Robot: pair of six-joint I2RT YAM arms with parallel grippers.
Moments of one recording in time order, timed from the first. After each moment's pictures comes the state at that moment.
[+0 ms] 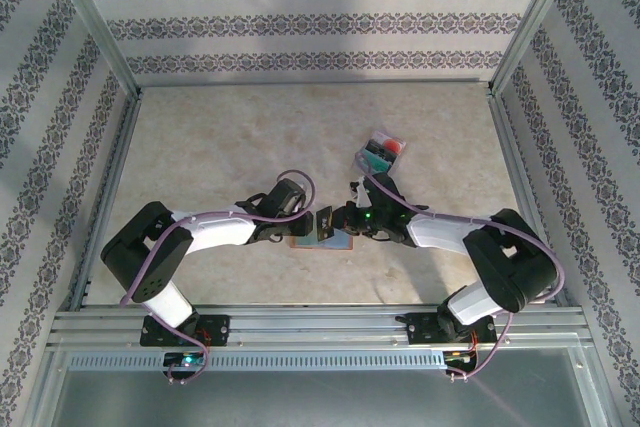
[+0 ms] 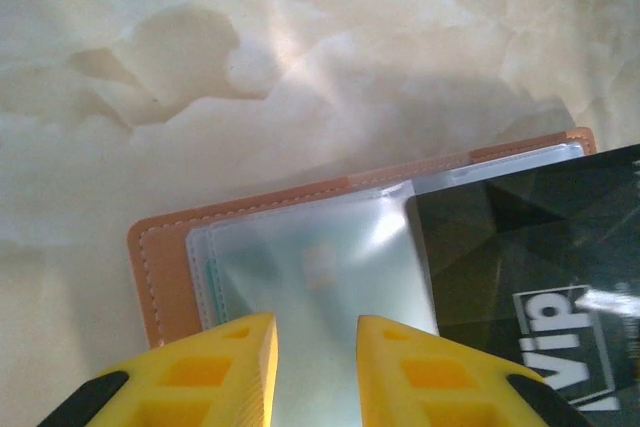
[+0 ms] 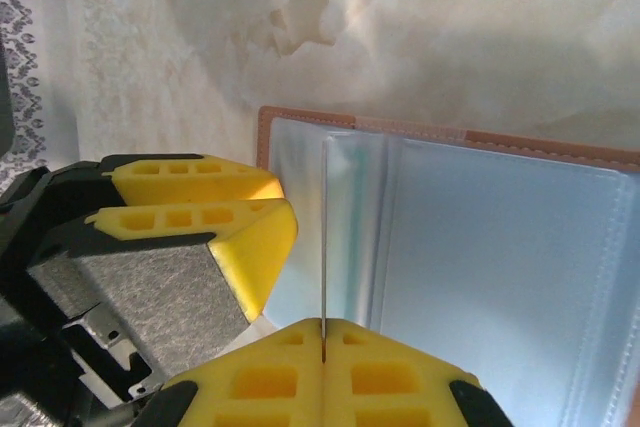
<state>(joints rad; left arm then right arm) -0.71 1.63 0.77 -0.09 0.04 -0.63 0.58 1.50 0.59 0.13 -0.52 0.88</state>
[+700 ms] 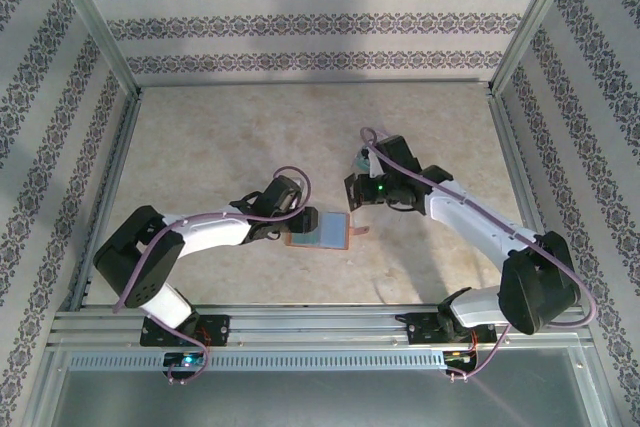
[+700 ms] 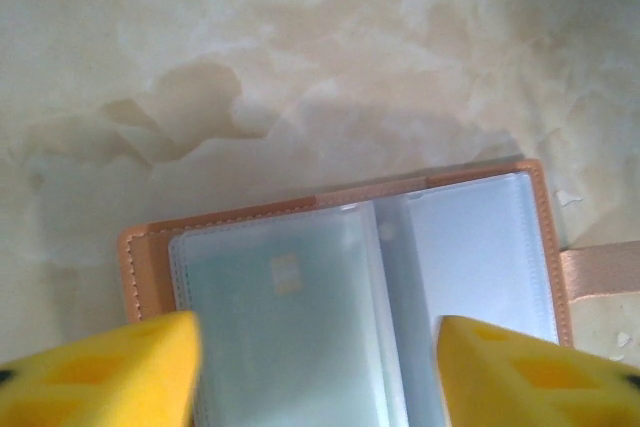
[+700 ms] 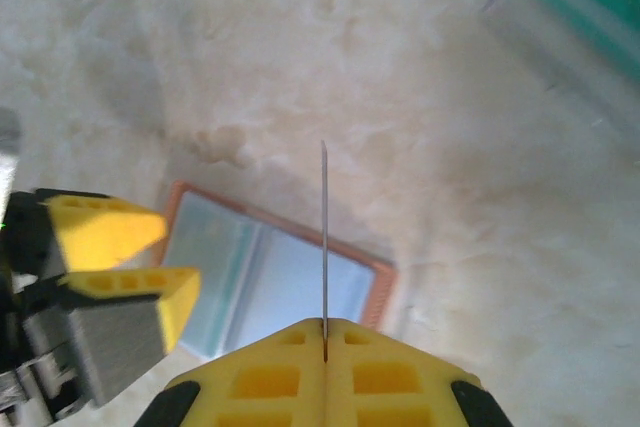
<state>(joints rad) -0.70 1.57 0.77 -0.09 0.03 -0.62 0.48 1.37 1.00 -0.57 -0.21 0.39</state>
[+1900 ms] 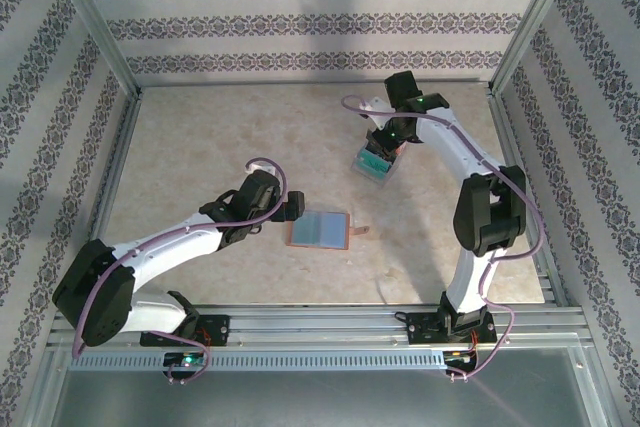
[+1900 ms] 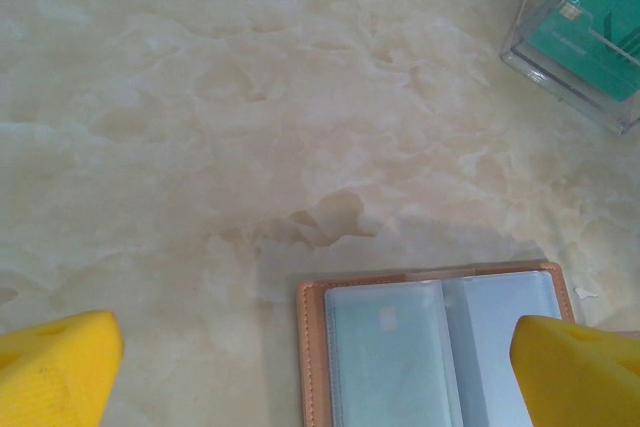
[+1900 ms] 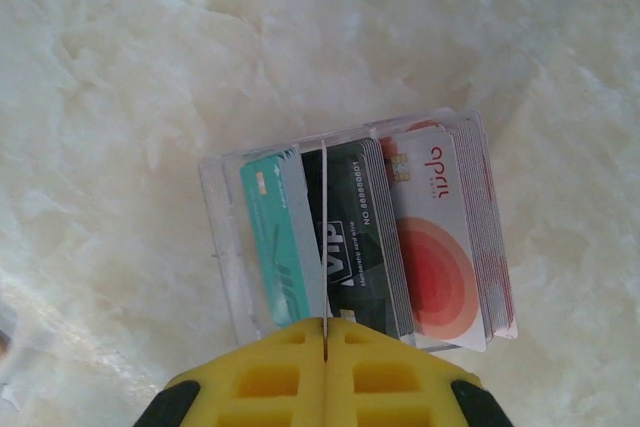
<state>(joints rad) -0.65 1.31 0.73 -0.20 -0.19 -0.58 0.26 1.88 1.63 -0.89 -0.10 -0.46</state>
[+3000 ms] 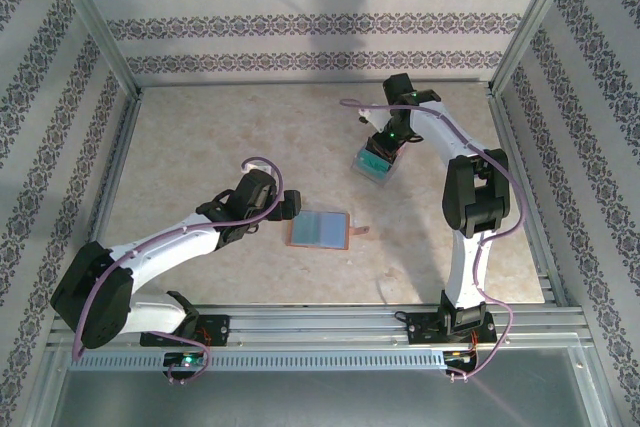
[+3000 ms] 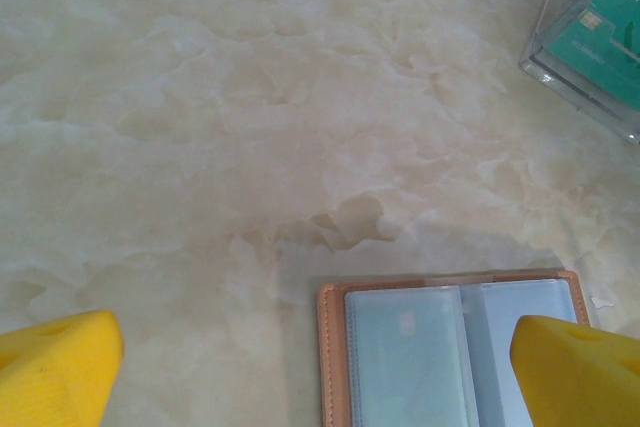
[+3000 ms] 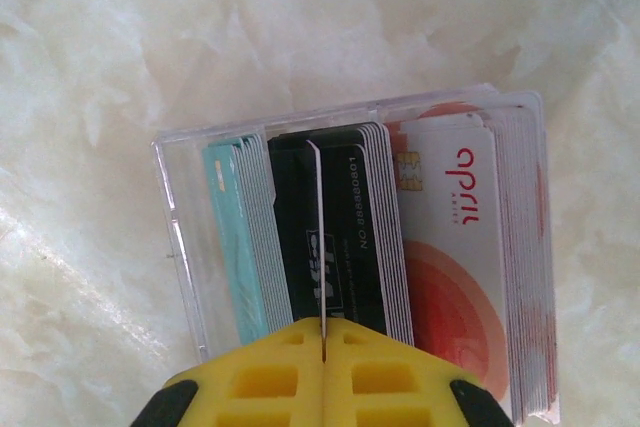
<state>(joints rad) -0.63 1.30 0.72 -0.21 -0.19 -0.58 0.22 2.04 1.74 -0.95 -0.12 -0.53</state>
